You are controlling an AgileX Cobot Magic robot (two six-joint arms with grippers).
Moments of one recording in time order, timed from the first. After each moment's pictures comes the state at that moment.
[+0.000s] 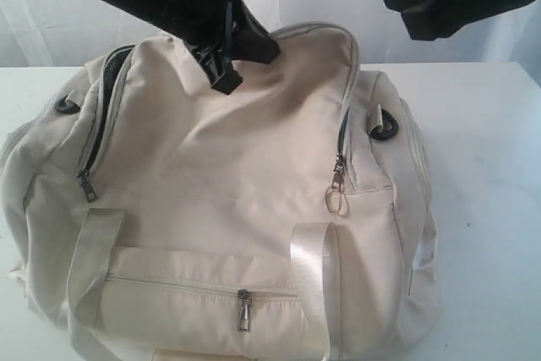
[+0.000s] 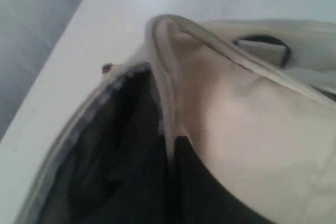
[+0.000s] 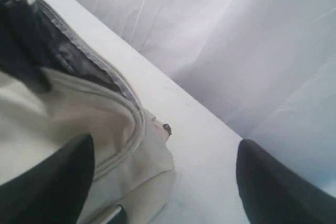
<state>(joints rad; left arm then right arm) -0.51 1.70 -1.55 -0.74 0.80 1.31 0.51 1.12 -1.10 0.16 0.45 -0.54</state>
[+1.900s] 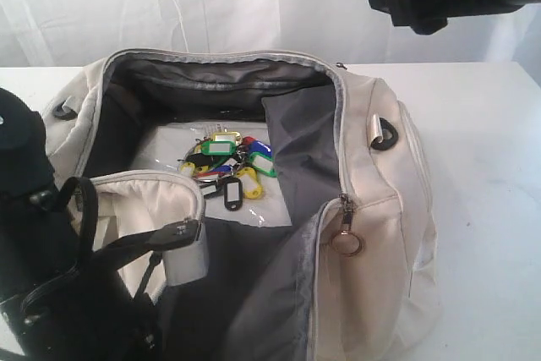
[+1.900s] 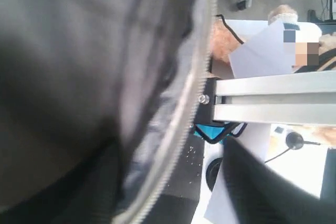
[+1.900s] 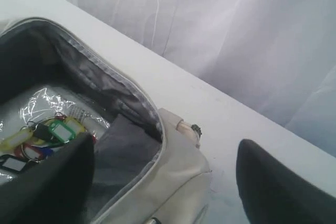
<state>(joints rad) -0.68 1.41 -0.79 -0.86 1.31 0.98 0.51 1.13 -1.10 0.25 0.47 -0.44</state>
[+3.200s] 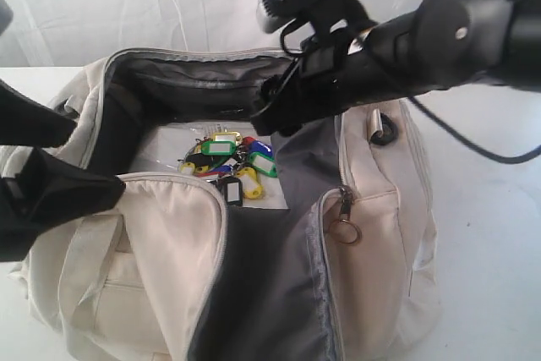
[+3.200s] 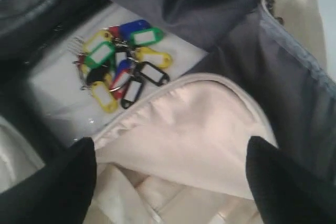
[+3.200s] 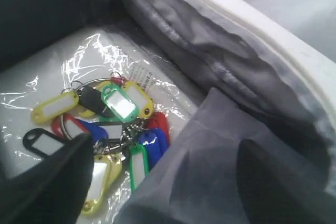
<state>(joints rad) -0.68 0.86 -0.86 -0.15 0.75 0.30 0.72 1.57 -1.10 0.32 0.26 -0.50</state>
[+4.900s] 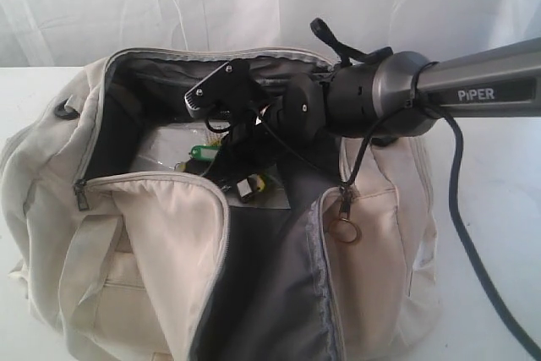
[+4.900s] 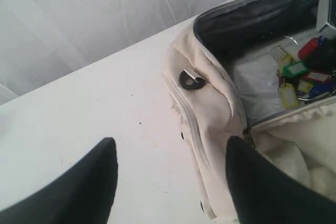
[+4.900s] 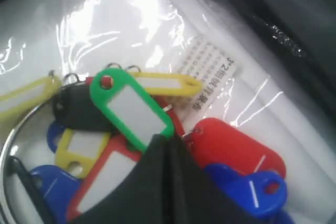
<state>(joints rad) -0.68 0.52 -0.86 0.55 0.97 -0.26 0.80 1.97 -1.30 0.31 0.21 -0.52</state>
